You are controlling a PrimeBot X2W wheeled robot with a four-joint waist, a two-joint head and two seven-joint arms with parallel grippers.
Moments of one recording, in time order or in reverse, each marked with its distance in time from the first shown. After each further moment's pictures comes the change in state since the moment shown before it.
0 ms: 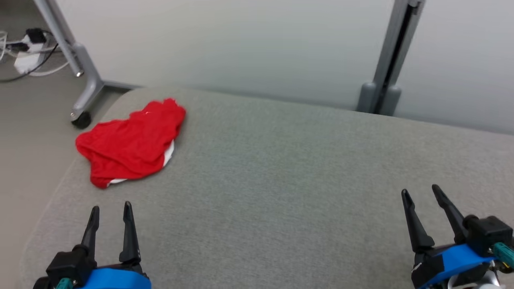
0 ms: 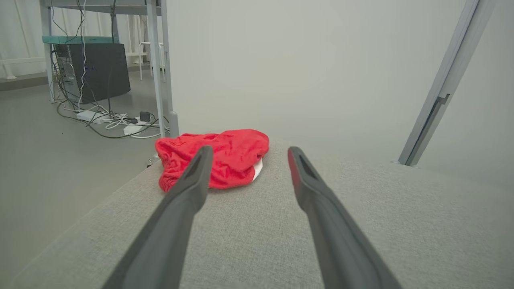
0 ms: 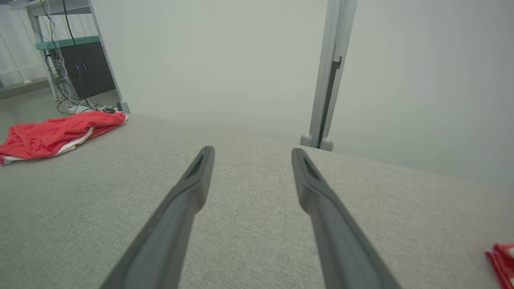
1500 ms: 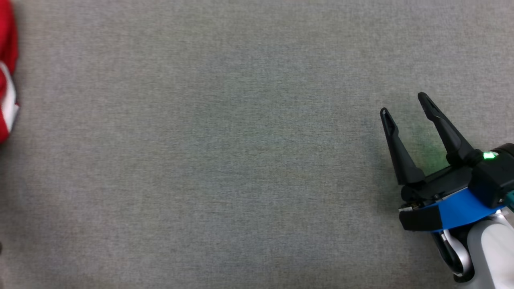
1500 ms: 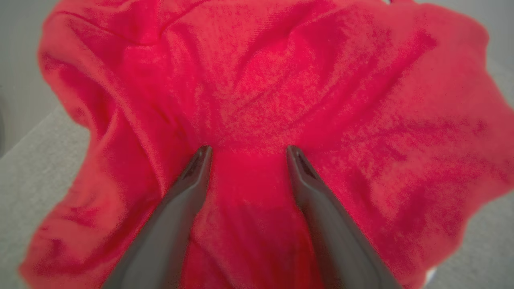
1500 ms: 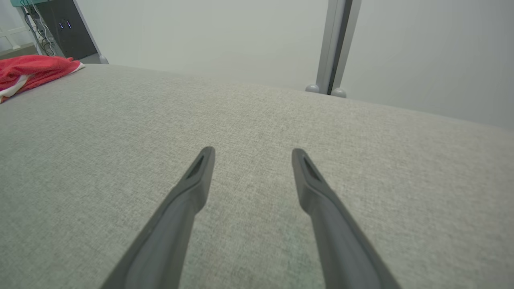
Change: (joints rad) left arm -0.587 0.267 0.304 0.235 -0.264 0.150 0.659; right arm -0.239 -0.084 0.149 -0.239 -0.002 0.000 0.035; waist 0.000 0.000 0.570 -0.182
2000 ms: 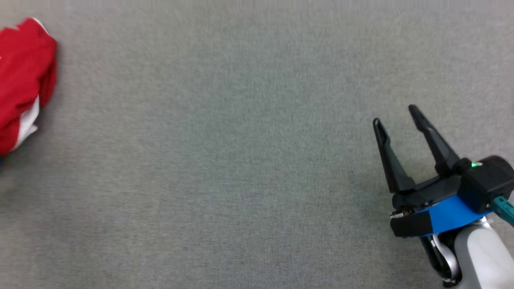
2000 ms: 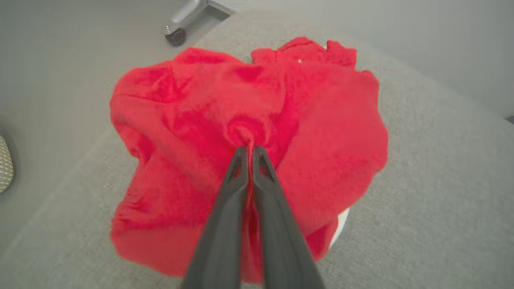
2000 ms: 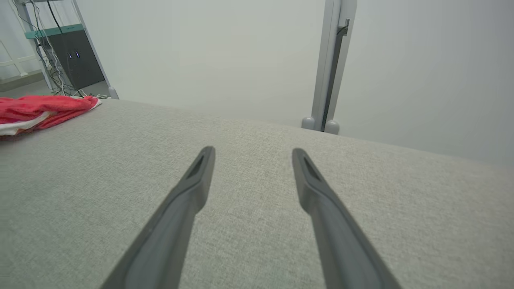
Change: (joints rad) left arm 0.051 0.038 -0.057 -0.103 0.022 0.023 0.175; right arm 0.013 0.034 0.006 0.052 0.007 0.000 -0.042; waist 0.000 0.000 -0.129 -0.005
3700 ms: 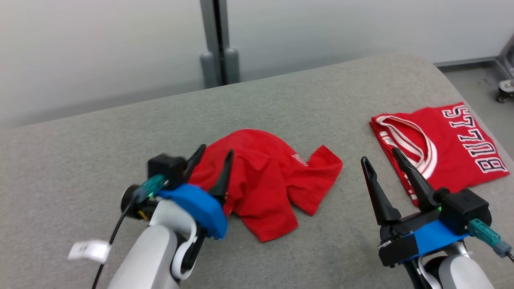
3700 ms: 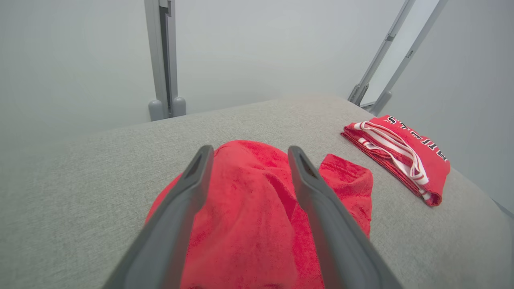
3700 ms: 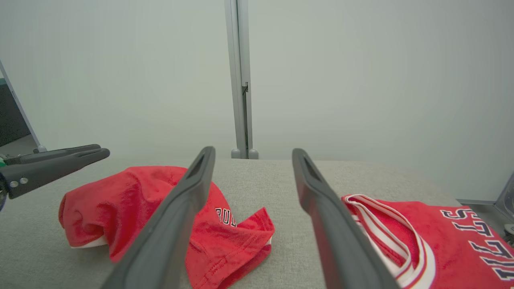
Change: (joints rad) left arm 0.152 -0.302 -0.684 -0.023 0.038 -0.162 -0.466; right arm 0.104 0.066 0.007 0.095 0.046 0.000 -0.008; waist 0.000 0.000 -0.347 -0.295
